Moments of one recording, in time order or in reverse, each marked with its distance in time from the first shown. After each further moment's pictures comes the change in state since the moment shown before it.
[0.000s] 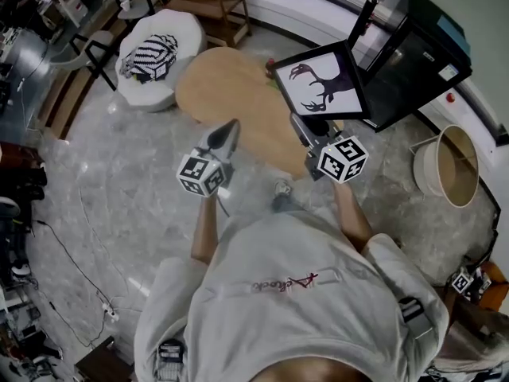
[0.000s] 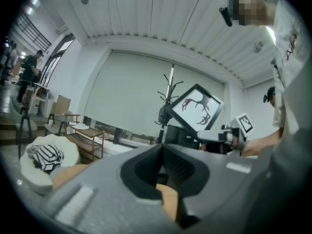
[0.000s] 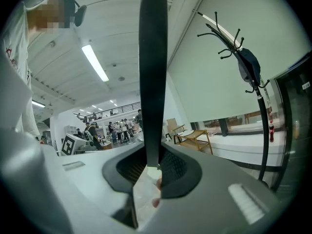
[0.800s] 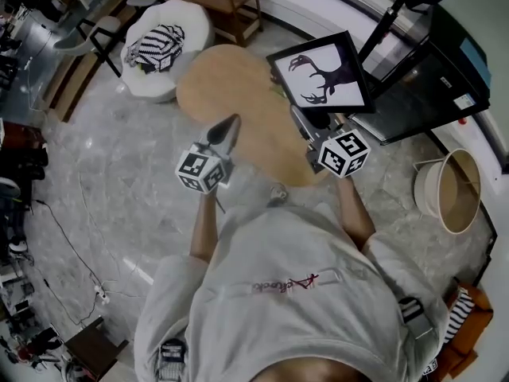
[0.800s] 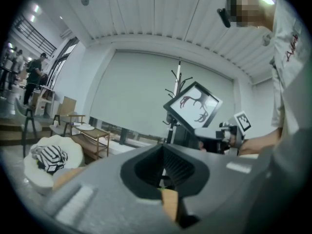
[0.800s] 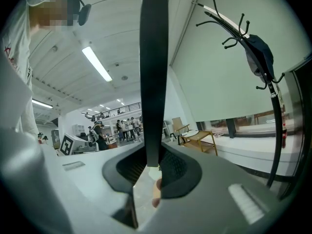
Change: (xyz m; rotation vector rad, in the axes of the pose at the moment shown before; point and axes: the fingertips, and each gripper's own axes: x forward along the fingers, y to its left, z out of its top) left arm 0.087 0.042 0.005 -0.012 0.011 0.090; right arm 0.060 -0.091 0.029 -0.016 0.030 0.096
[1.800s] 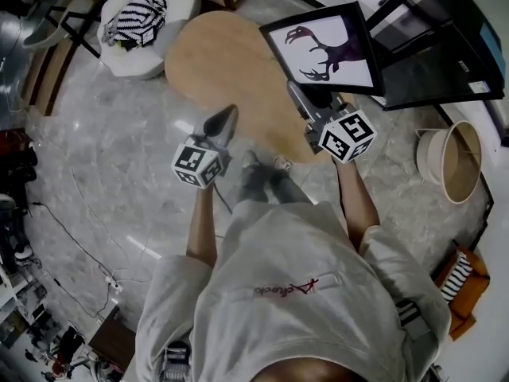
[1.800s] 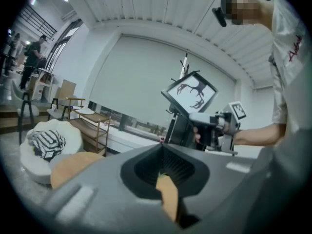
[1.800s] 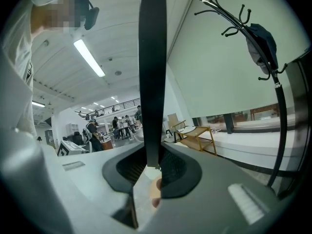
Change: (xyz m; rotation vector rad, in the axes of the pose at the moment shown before) left arm 0.001 0.095 -0.053 -0.092 0.119 -0.057; right arm 0.103 -0.012 -0.026 0.028 0.034 -0.060
